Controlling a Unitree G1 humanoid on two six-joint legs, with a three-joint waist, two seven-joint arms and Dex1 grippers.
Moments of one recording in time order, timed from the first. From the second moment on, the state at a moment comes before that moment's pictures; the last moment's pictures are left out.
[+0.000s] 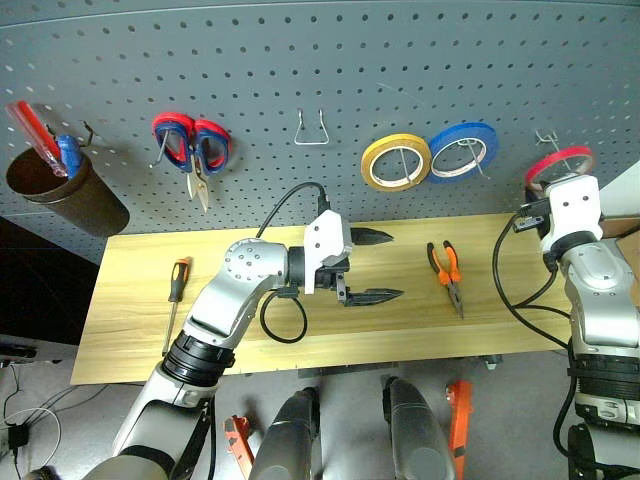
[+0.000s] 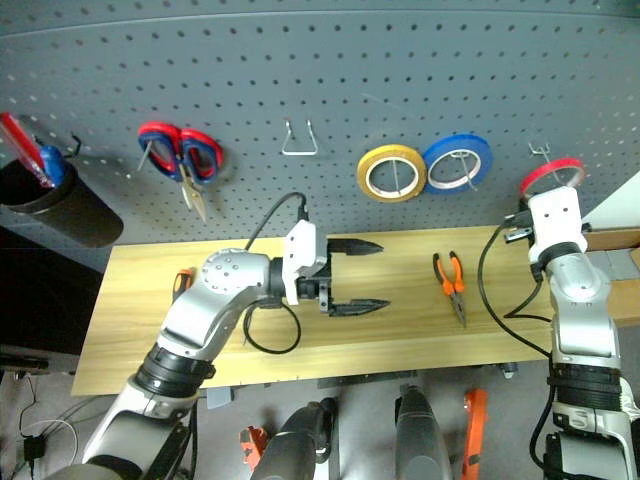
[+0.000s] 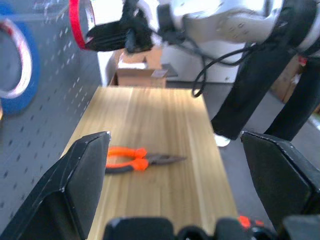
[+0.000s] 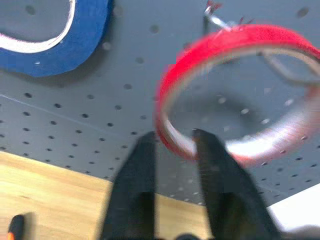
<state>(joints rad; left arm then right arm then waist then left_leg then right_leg) -0.59 0.42 -0.27 -0.08 -0.30 0.25 -1.05 -0.40 -0.53 -0.25 0.04 -0.06 0.23 0.27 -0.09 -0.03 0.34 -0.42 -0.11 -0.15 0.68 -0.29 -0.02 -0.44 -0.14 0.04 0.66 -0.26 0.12</state>
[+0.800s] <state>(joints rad) -0.53 0.60 -0.23 0.11 -0.21 0.15 -1.21 -0.42 -0.22 -0.05 -0.11 -0.01 1.00 0.15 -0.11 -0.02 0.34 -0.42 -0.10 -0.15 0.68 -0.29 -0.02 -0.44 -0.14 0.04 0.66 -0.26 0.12</state>
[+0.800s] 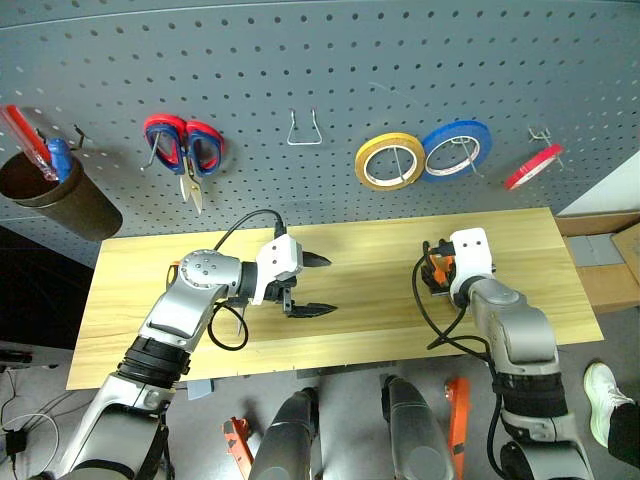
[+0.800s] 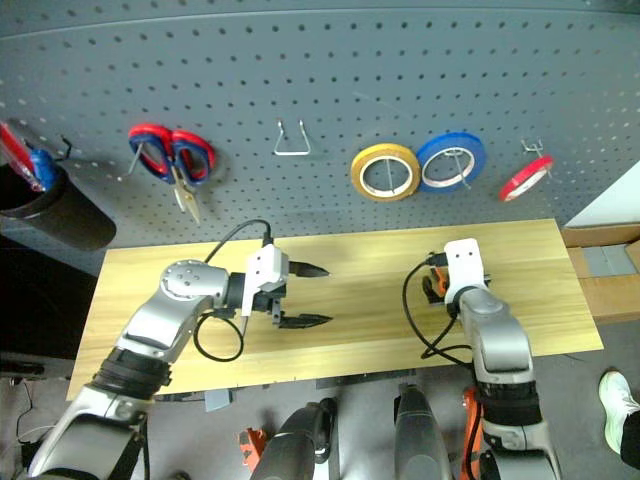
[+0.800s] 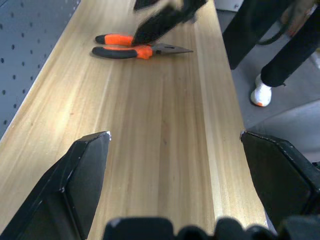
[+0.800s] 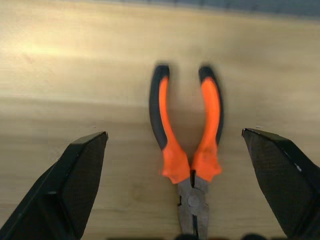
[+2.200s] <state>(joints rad) -0.45 0.58 -0.18 0.04 -0.22 0.20 -1.11 -0.39 -0.36 0.04 -0.12 0.06 0.90 0.28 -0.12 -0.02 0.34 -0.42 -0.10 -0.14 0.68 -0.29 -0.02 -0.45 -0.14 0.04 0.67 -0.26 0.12</state>
